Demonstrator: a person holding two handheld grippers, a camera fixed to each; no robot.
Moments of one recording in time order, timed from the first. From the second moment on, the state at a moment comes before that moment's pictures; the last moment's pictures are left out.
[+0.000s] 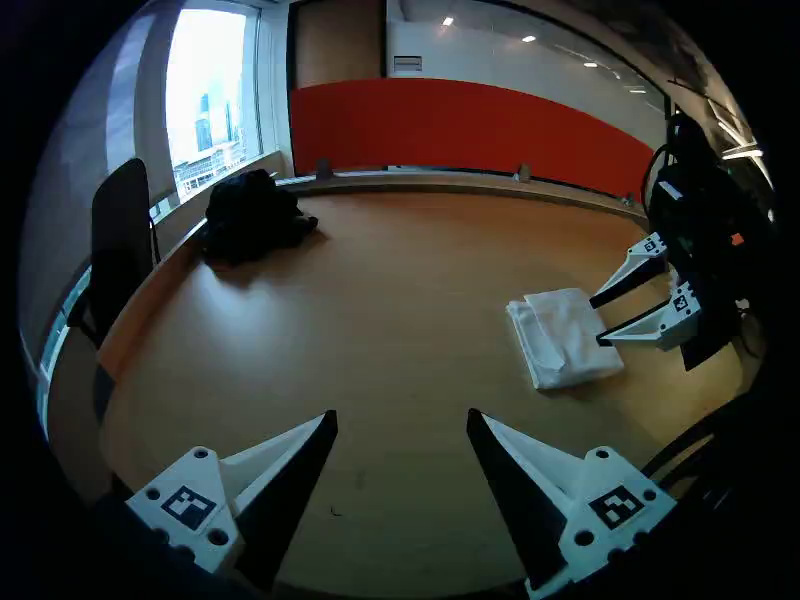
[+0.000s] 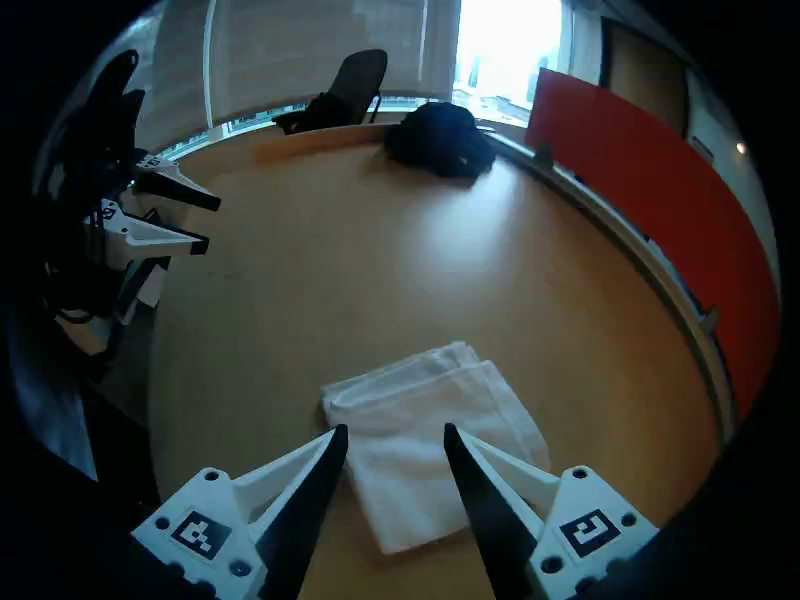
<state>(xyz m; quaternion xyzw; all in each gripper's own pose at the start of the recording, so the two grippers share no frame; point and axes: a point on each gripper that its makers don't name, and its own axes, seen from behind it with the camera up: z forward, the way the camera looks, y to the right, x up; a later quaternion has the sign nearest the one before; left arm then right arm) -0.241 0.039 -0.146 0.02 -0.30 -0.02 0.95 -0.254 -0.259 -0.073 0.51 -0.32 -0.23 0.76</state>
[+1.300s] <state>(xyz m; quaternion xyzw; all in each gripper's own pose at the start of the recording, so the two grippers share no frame) -0.240 0.042 -0.144 0.02 -0.30 -0.02 0.95 -0.299 -0.184 -0.096 0.46 -0.38 -0.24 0.77</state>
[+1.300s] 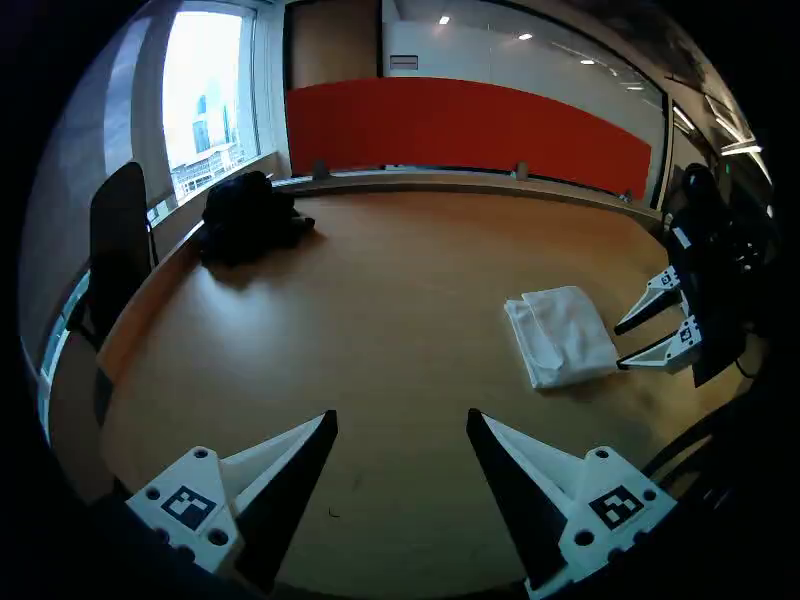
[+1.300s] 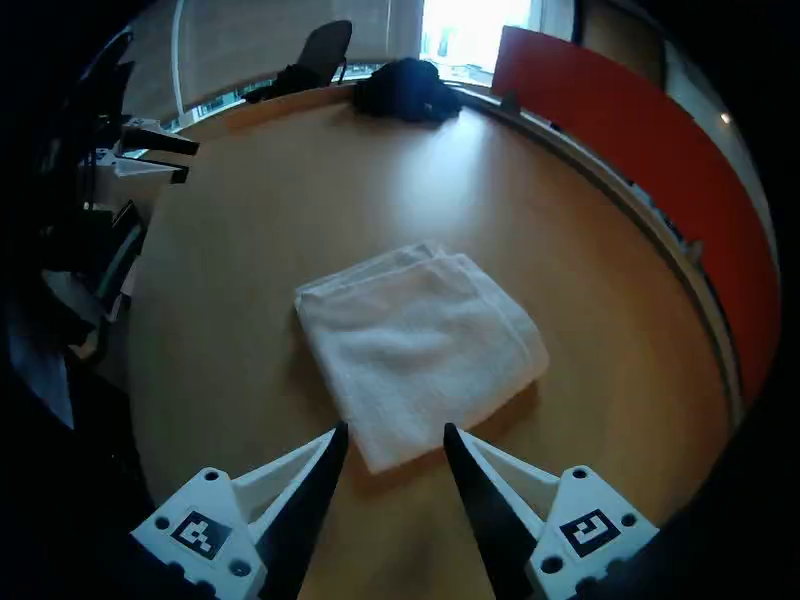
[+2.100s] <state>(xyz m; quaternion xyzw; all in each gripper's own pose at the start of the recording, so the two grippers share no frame) -0.239 0.047 -0.140 0.01 -0.30 -0.02 0.95 -0.323 -0.172 -0.110 0.44 -0.41 -0.22 0.77</state>
